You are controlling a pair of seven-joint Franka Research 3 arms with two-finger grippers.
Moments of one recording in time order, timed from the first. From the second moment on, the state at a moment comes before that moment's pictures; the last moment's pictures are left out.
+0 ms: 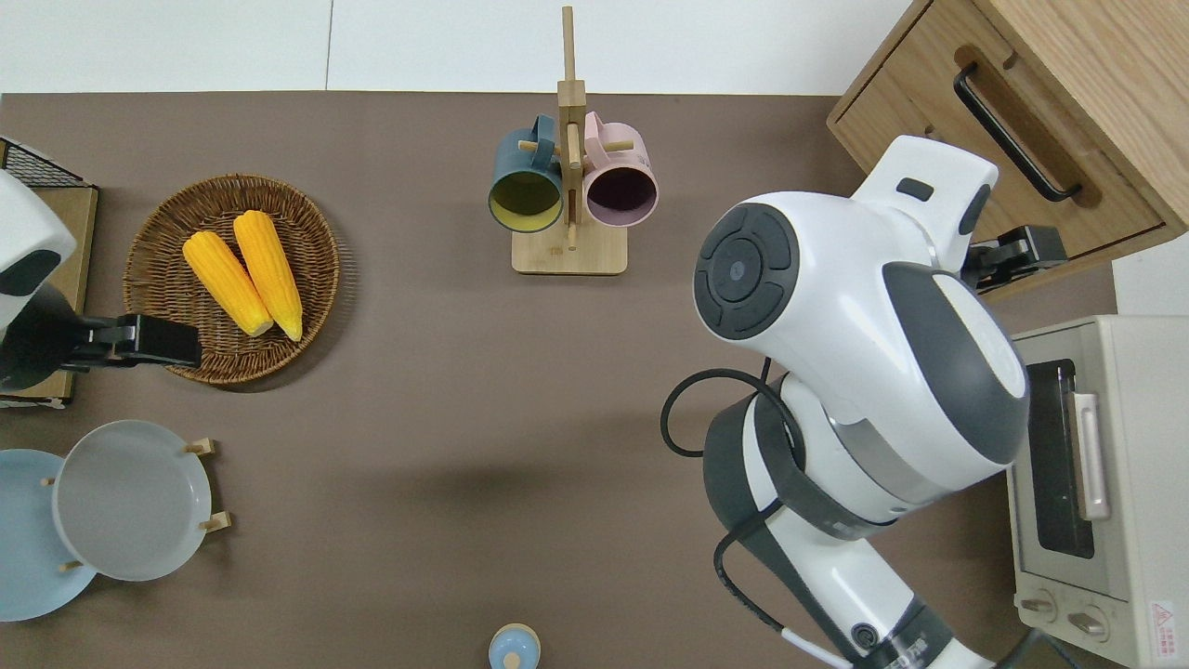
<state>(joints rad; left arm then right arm) -0.12 -0.03 0.08 -1.60 -0.02 1.57 -0.04 0.12 0.25 0.37 -1.49 -0.93 1.41 0.30</state>
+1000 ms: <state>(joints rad) -0.12 -0.03 0.08 -1.60 -0.02 1.57 -0.04 0.13 0.35 0.39 -1.49 -1.14 1.37 0.30</state>
